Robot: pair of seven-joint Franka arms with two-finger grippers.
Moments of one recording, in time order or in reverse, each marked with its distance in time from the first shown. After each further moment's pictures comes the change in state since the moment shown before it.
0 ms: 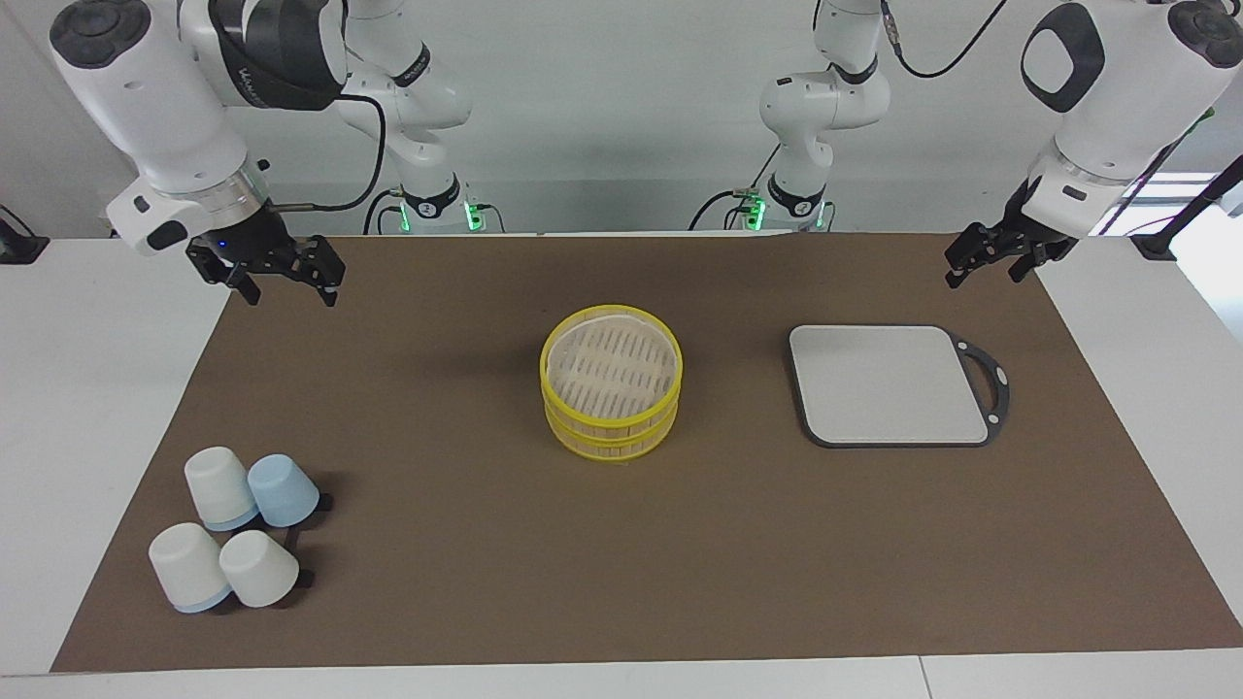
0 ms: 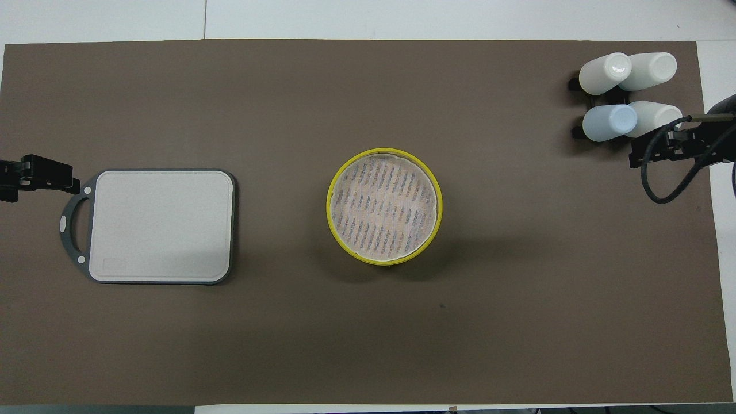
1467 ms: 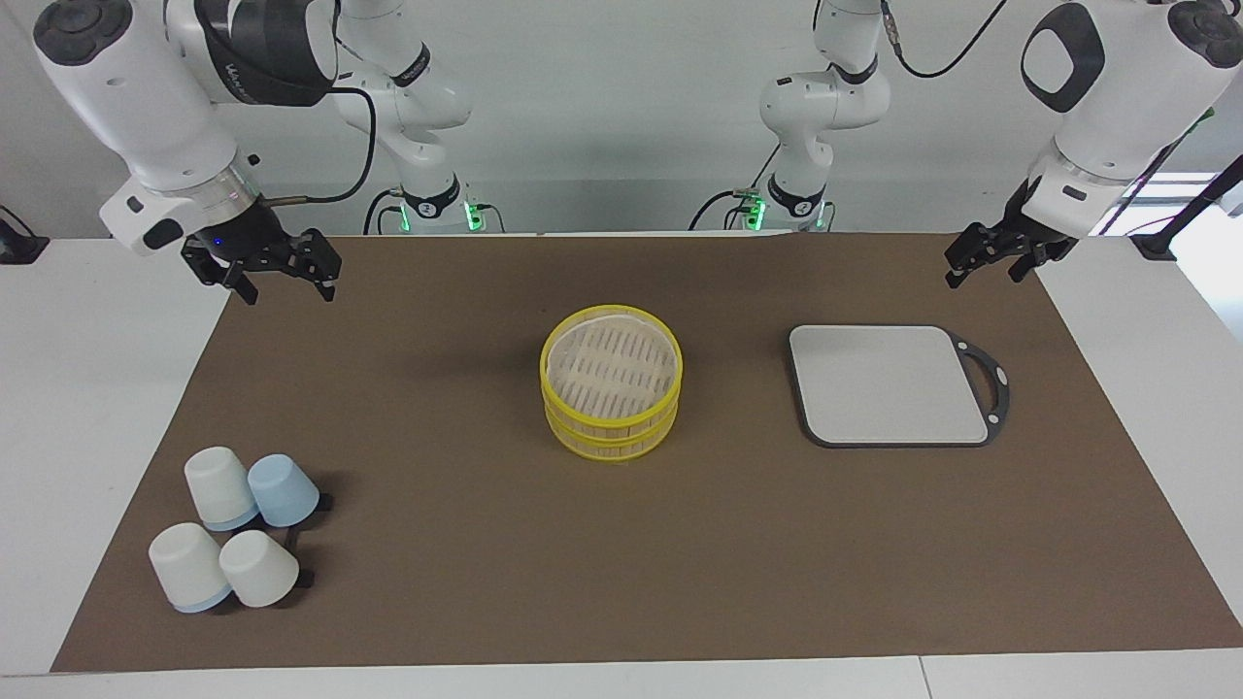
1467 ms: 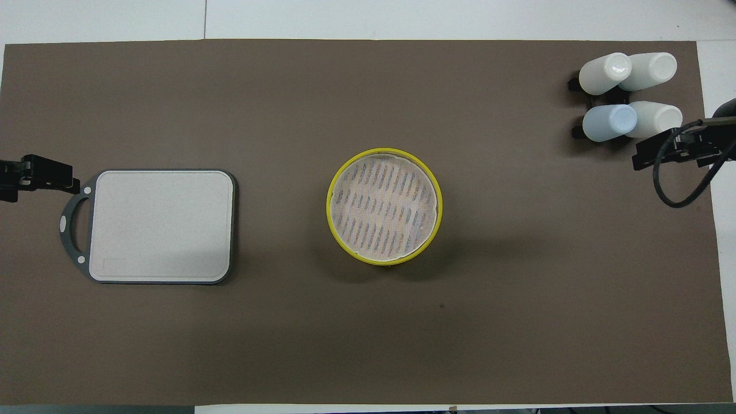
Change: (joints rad) left arm 0.000 0.000 0.000 0.000 0.000 0.000 0.000; right arm -0.016 -0.003 0.001 0.000 0.027 0.009 -0.080
